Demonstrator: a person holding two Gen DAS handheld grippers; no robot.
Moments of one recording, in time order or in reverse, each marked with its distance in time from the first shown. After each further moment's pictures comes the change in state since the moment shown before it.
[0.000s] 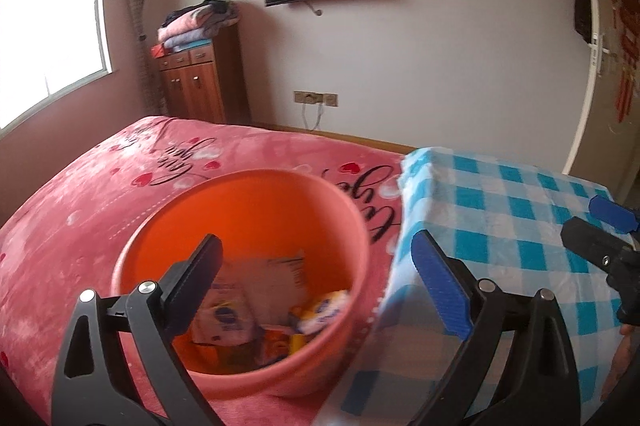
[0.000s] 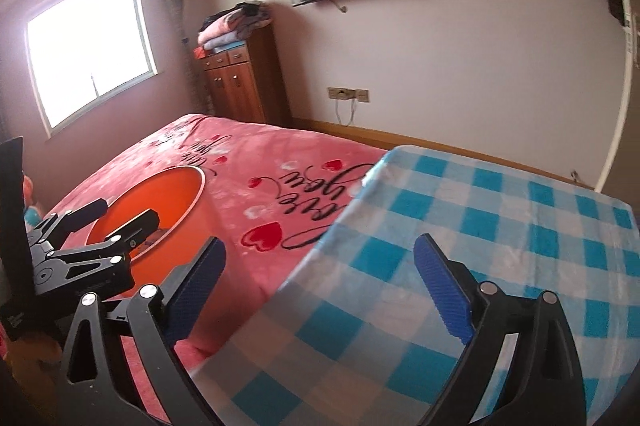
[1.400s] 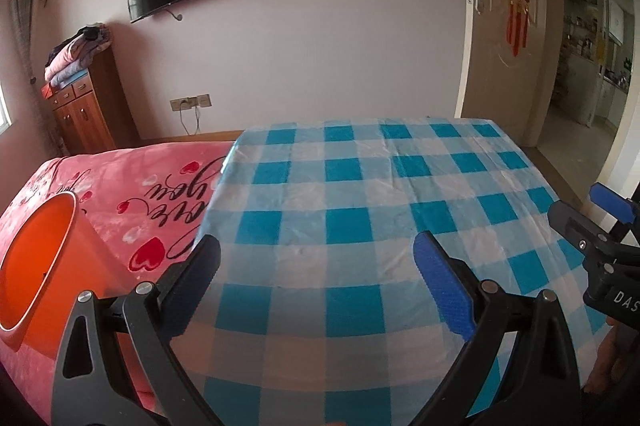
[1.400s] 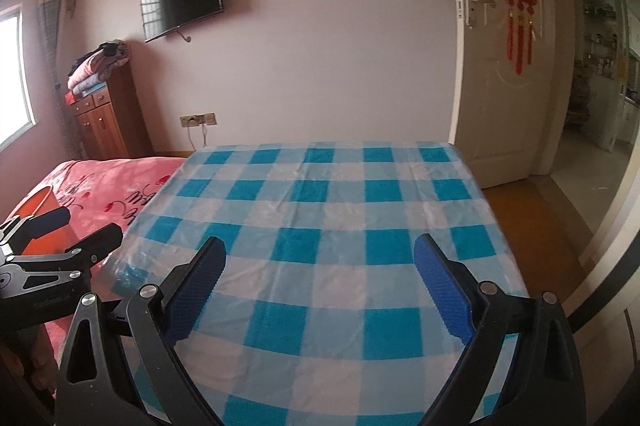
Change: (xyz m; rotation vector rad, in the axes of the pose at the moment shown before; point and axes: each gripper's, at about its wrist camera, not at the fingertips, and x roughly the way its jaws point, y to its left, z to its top) left arm -0.020 -0.205 -0.036 0.243 0.041 -0.317; right arm -0.125 -0.156 -0.092 0.200 -0.094 -0.475
